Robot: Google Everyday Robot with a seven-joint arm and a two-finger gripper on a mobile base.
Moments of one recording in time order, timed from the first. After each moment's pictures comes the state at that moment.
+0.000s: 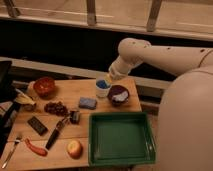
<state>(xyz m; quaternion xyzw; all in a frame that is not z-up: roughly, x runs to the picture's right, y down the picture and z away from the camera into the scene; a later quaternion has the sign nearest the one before) 0.034 -0.037 0.751 -0.30 -0.04 0.51 0.80</state>
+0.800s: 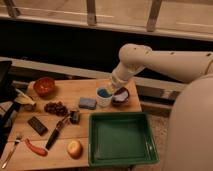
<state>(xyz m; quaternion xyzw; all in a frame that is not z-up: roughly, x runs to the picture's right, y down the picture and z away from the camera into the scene) 0.051 0.022 0.723 -0.33 0.00 0.50 0.80</state>
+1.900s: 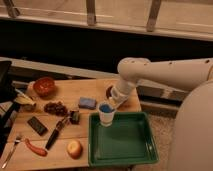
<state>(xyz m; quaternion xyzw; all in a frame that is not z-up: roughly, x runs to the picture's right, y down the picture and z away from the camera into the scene) 0.050 0.093 0.723 -0.37 0.05 0.49 0.79</state>
